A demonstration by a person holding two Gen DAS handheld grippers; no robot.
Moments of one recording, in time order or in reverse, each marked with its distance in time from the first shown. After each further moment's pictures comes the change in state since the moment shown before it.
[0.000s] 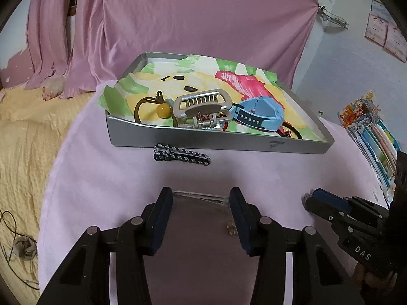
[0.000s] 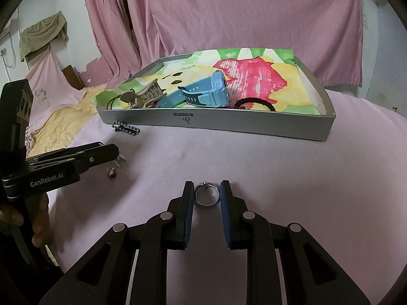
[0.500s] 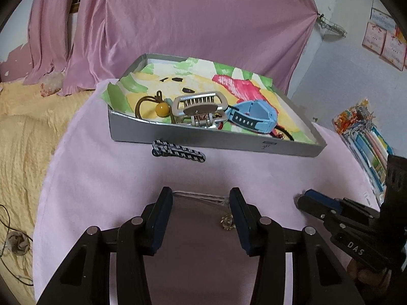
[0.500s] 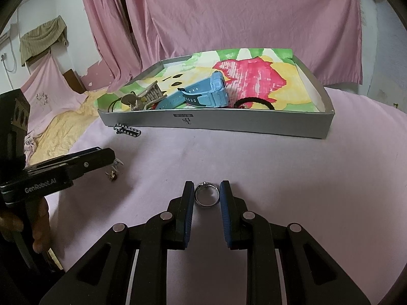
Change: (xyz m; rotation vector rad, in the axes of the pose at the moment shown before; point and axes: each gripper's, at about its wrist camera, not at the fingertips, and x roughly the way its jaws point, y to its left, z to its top) left arm -0.008 0.004 -0.006 -0.037 -0.035 -0.044; right arm -0.002 -0.004 -0.001 0.020 -0.007 0.018
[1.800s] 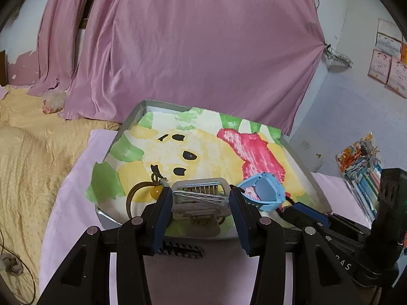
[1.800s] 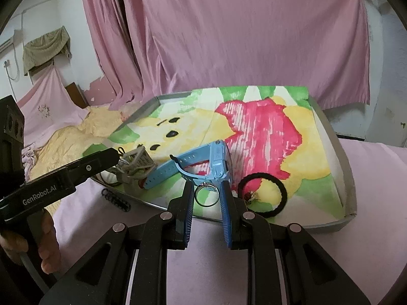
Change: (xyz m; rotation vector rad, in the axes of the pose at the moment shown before) left arm 0.022 0.000 0.072 -0.051 -0.156 0.011; right arm 0.038 0.002 0.078 -0.014 -0.090 0.015
